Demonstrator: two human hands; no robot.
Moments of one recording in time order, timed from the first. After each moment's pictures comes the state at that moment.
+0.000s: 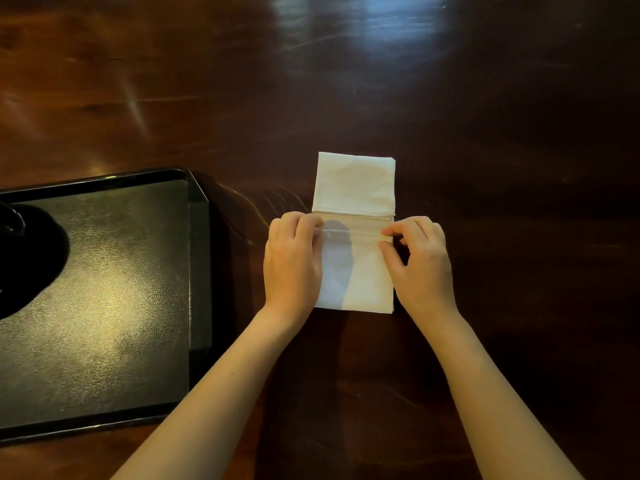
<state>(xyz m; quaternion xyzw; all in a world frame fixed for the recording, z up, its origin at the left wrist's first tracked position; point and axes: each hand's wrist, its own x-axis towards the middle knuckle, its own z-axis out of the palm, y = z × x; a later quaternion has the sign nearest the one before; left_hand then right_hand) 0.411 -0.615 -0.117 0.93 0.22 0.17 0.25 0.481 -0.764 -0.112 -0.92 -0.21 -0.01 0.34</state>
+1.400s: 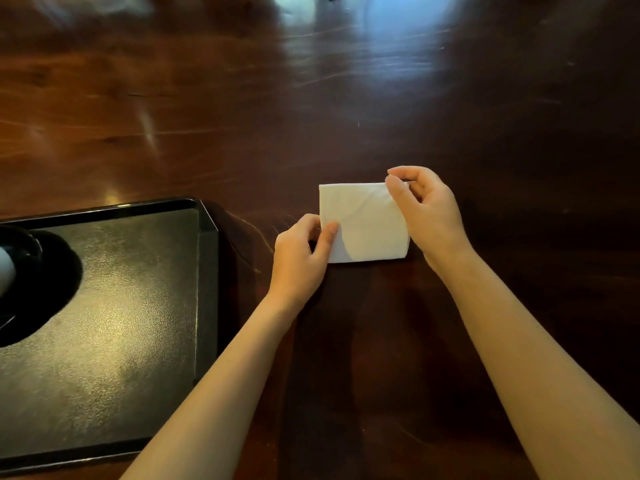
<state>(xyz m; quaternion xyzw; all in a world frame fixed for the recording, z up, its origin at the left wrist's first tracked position) 0.444 -0.592 -0.095 0.85 0.24 0.09 0.46 0.556 -0.722 -0.060 -0.82 -0.09 0.15 0.54</state>
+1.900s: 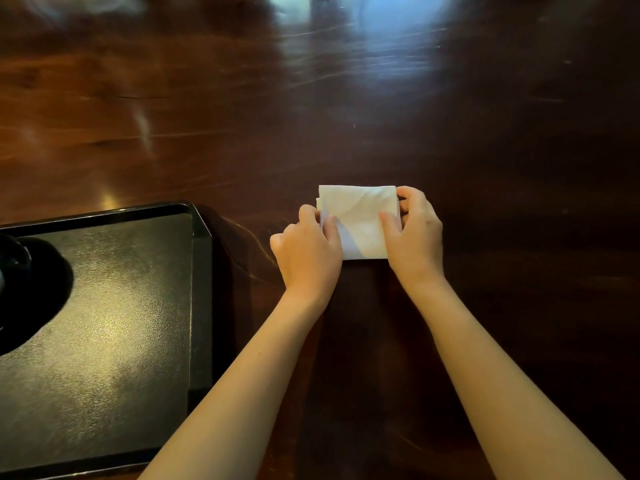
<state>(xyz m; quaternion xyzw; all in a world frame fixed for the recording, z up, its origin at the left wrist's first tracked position) 0.472 -0.613 -0.092 0.88 0.36 0.09 0.28 0.539 -0.717 -0.092 -0.91 -0.08 0.04 0.41</state>
